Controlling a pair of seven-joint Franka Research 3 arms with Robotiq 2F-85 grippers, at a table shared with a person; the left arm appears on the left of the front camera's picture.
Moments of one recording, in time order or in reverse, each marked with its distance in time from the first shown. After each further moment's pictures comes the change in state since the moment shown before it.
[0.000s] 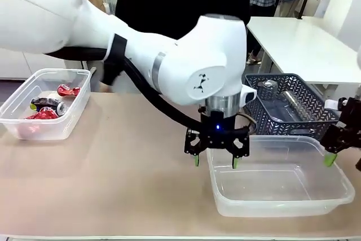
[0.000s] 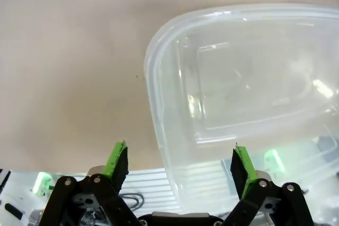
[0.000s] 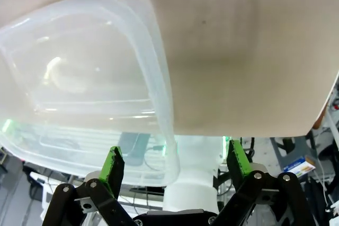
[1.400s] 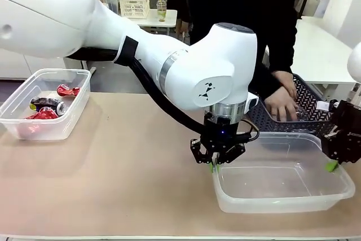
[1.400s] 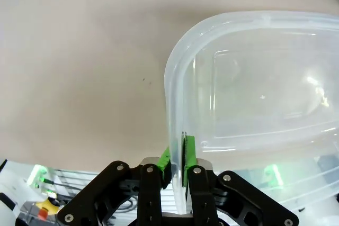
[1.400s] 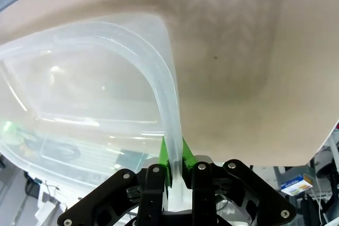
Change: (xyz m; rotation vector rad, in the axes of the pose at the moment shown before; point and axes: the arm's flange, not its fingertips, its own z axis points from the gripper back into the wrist) left arm 0.001 -0.007 -0.007 0.049 -0.016 0.074; right arm 0.022 -0.004 -0.012 0.041 -0.038 0.063
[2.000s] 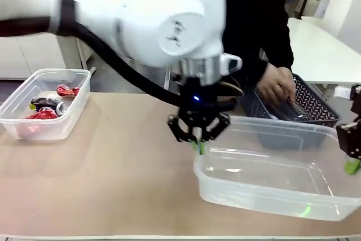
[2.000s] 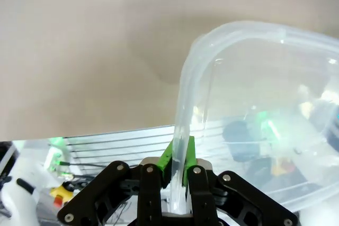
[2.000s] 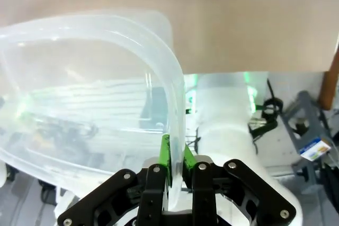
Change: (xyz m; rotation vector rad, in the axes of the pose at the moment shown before) left arm -0.023 0.061 0.092 -0.099 0.038 -0.059; right arm -0.114 0.078 0.061 -0.033 0.013 -0.125
